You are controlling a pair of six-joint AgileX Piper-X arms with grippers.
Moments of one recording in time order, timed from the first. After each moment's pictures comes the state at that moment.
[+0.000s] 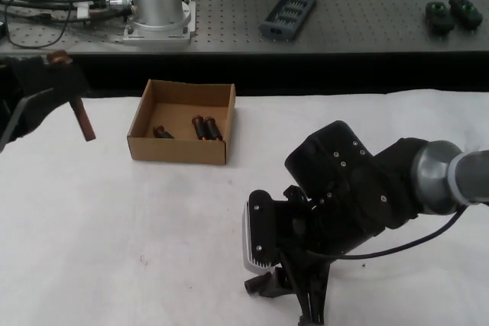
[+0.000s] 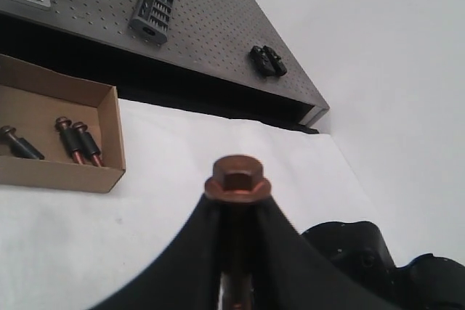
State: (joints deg) left arm -10.4 47.9 -37.2 9.6 26.1 -31.4; right arm 43.8 104.3 -55.1 23.3 -15.4 -51.4
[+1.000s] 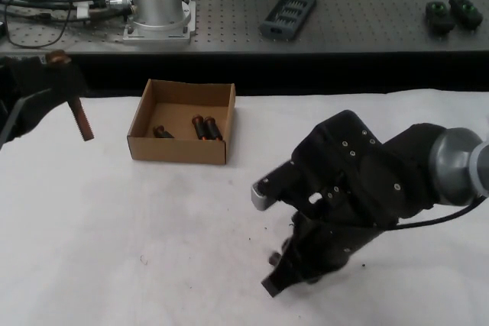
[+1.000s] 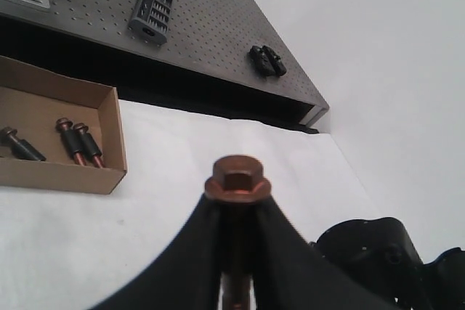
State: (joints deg) left arm -10.1 47.9 -37.2 9.6 27.2 -30.9; right arm 43.8 99.9 -55.4 32.5 -7.5 -2.1
